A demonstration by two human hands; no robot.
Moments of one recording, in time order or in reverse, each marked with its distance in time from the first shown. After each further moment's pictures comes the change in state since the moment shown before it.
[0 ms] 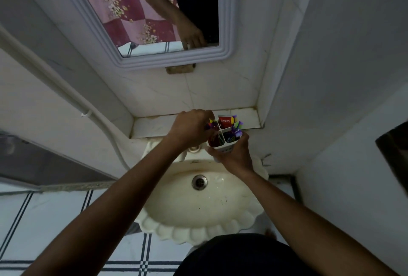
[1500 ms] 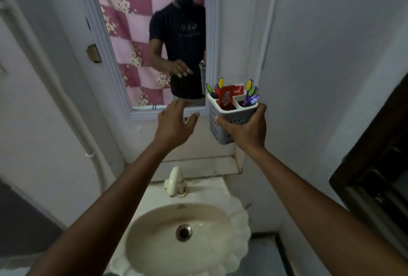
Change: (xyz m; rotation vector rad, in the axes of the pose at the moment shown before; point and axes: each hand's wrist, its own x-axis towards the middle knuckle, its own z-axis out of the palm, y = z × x) left_hand -0.034 0.019 -0.122 -0.371 0.644 -0.012; right_hand -0.038 -0.194 -0.126 0.077 0.503 -0.505
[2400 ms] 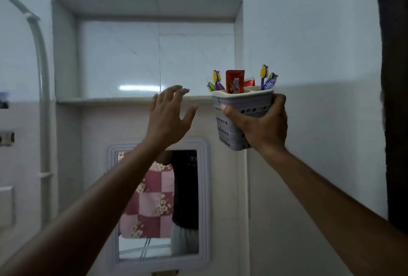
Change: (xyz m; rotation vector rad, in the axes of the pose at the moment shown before) left_hand 0.247 0.194 -0.229 0.263 0.688 0.470; right_hand 0.165 -0.324 -0.140 0.227 0.313 -0.504
